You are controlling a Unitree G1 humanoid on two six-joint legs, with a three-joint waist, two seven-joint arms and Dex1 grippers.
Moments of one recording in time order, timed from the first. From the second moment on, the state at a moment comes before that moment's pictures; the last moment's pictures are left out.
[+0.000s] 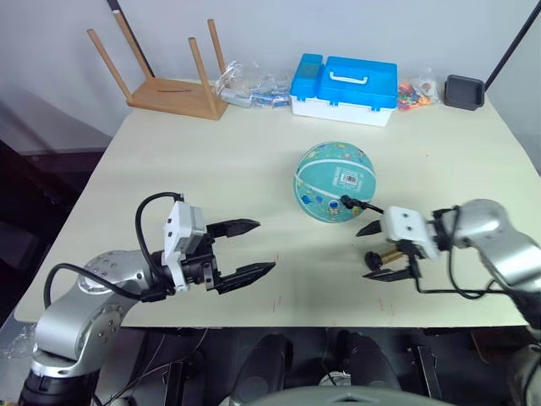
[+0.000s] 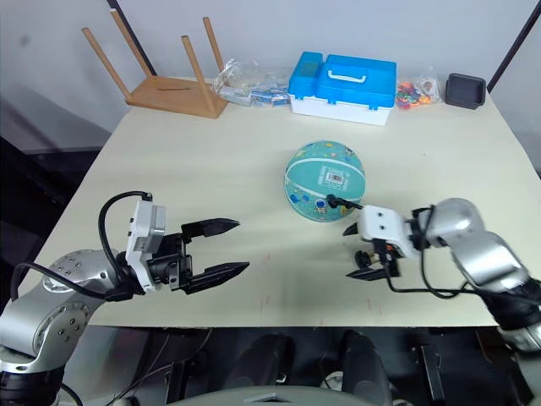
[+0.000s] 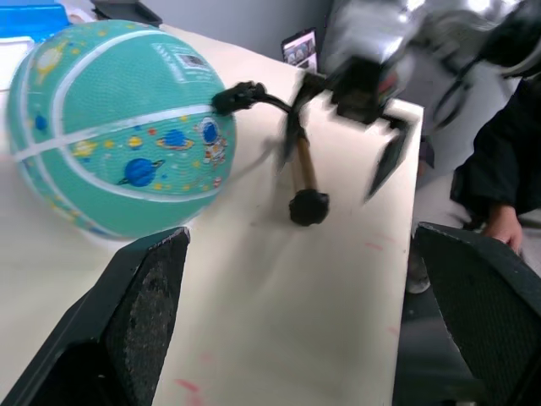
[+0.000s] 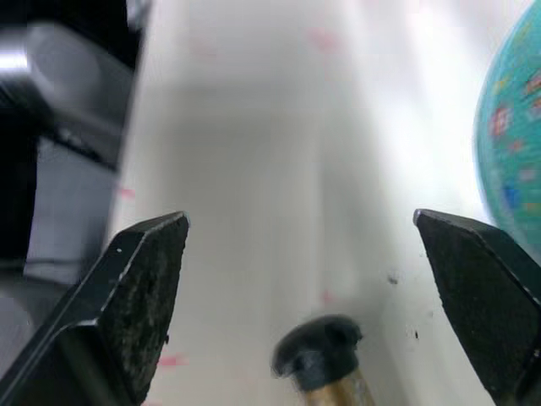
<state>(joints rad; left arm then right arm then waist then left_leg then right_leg) 0.00 0.76 0.21 -0.53 -0.73 0.58 -1.01 -0.32 -0.87 0.18 -0.29 0.28 0.39 1.30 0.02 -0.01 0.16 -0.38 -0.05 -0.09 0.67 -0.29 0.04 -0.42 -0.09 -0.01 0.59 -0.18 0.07</state>
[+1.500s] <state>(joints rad) -0.94 0.37 -0.19 0.62 -0.16 0.10 -1.11 -0.23 -0.78 0.05 -0.58 0.30 0.48 0.75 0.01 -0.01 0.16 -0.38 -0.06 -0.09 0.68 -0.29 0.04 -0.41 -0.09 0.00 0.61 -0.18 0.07</state>
